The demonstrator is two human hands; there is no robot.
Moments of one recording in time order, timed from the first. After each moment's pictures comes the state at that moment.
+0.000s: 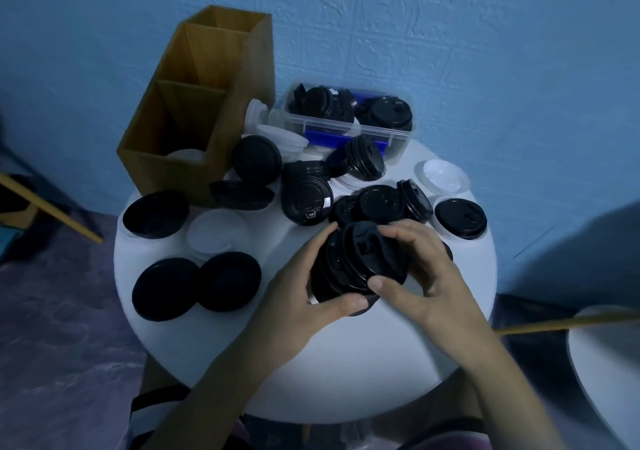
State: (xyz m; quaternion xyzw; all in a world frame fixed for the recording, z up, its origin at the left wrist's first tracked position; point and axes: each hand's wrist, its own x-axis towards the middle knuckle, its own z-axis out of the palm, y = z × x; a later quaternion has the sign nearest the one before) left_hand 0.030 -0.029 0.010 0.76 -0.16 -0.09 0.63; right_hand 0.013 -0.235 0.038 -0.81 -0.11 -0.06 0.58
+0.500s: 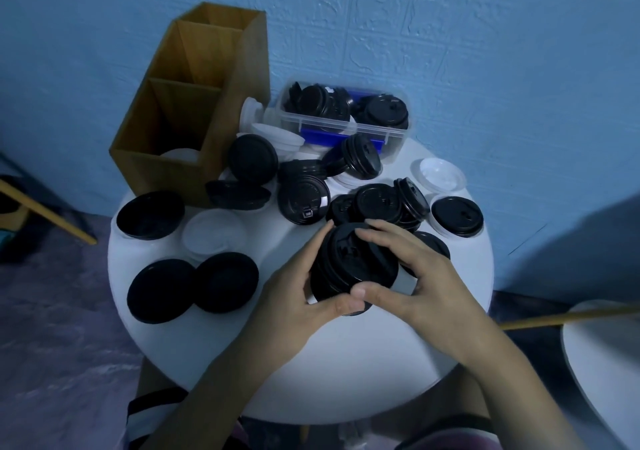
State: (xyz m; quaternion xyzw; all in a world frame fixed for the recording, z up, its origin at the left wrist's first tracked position) left_hand 0.031 -0.030 0.013 0.75 -0.18 -0.08 0.63; right_hand 0.014 -0.234 0.053 -0.89 -0.12 -0.02 0.45
